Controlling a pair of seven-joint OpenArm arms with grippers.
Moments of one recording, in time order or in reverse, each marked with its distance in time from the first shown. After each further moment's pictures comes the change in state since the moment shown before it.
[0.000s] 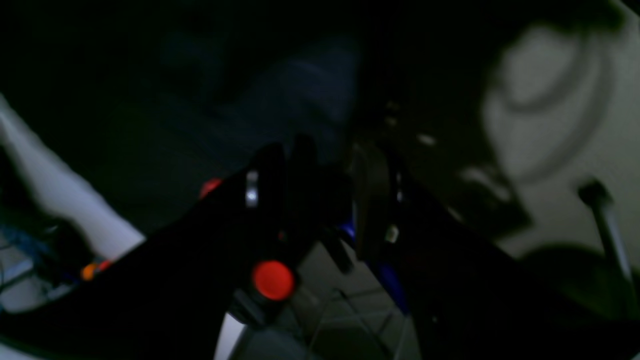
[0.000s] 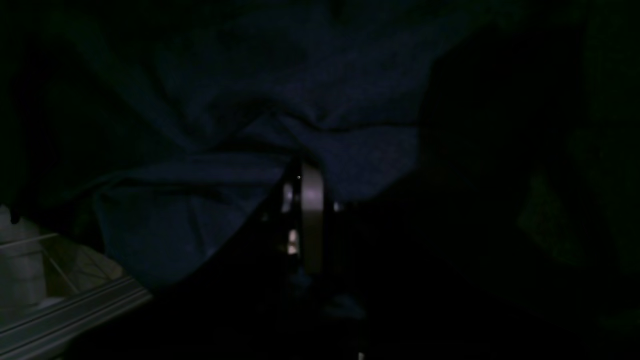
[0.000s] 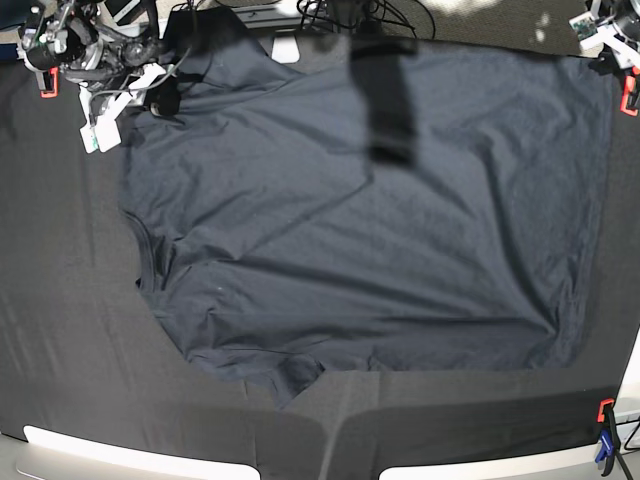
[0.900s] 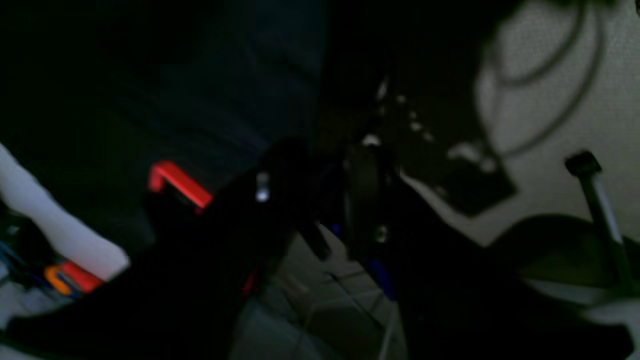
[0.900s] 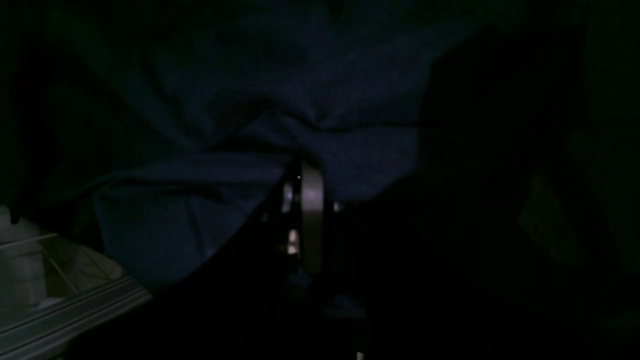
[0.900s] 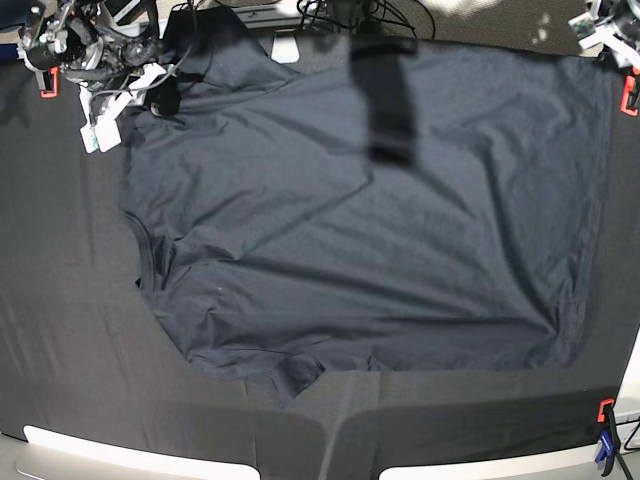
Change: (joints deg) left arm -3.7 0.0 0.6 -8.7 3.9 -4.8 -2.8; right arm 0.0 0.0 0.0 0.0 0.0 0.0 0.0
